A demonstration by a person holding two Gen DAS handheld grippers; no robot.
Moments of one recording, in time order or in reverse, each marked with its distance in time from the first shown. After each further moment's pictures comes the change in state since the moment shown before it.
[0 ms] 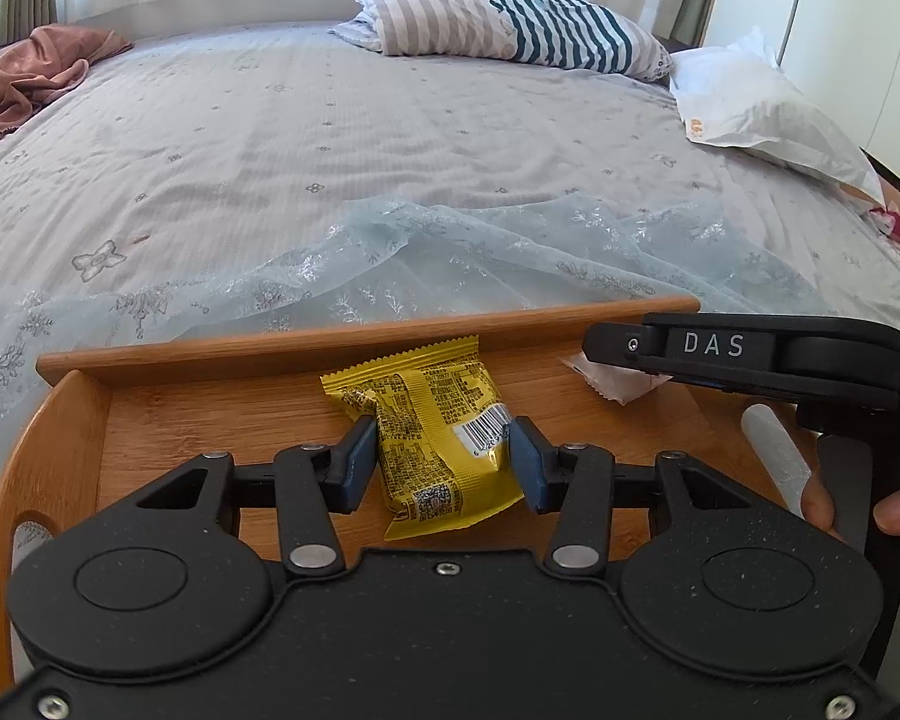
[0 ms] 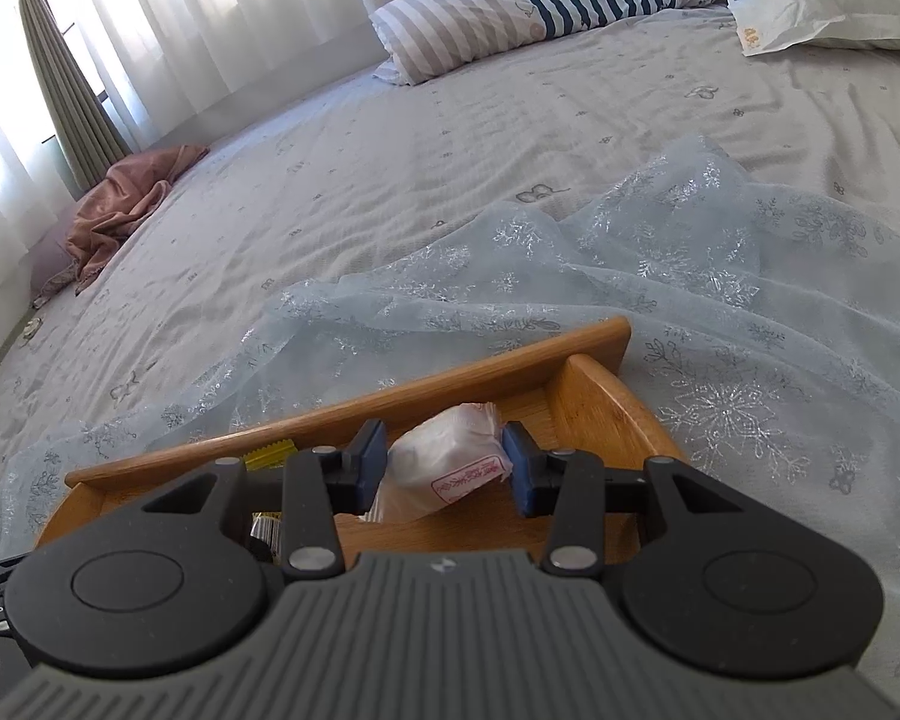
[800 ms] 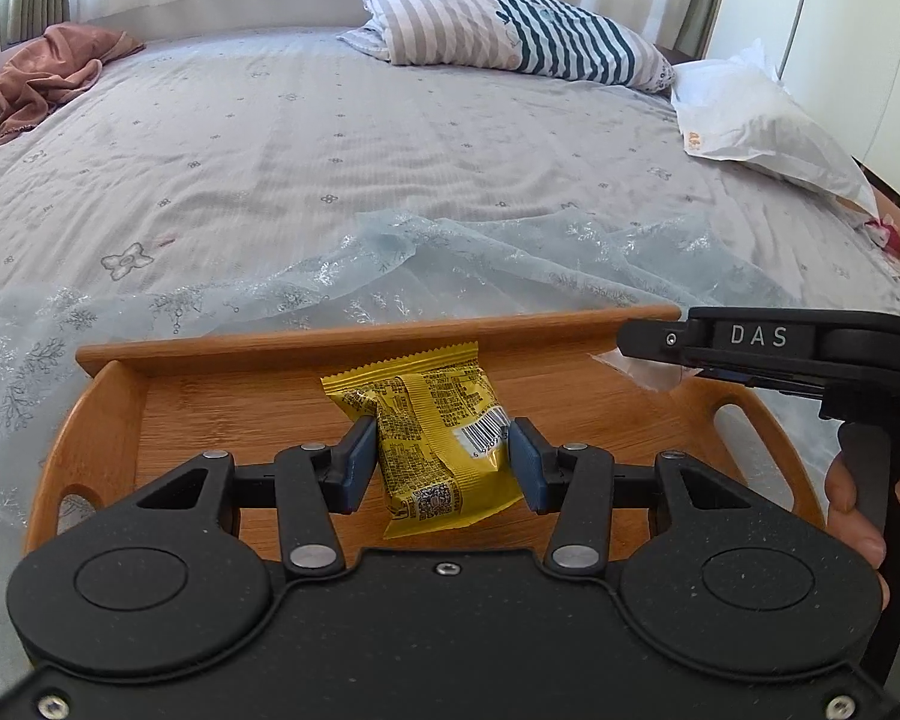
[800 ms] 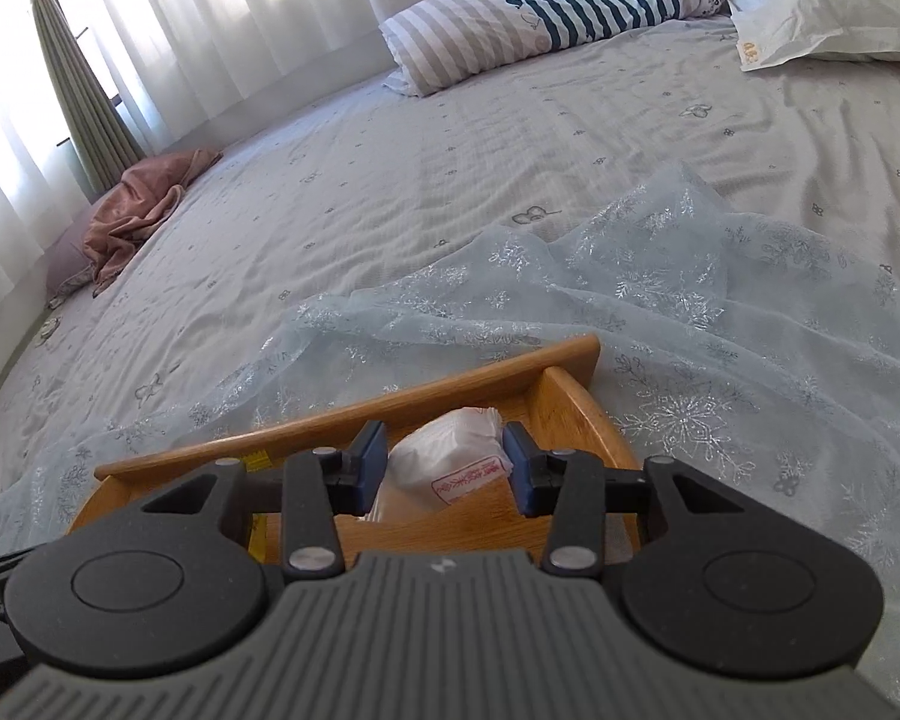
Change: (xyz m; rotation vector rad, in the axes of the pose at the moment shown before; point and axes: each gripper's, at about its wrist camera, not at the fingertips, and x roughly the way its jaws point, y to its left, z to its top) left arm -0.026 0.001 0.001 -0.016 -0.008 0.005; right arm -0.028 -0.007 0.008 -0.003 -0.003 0.023
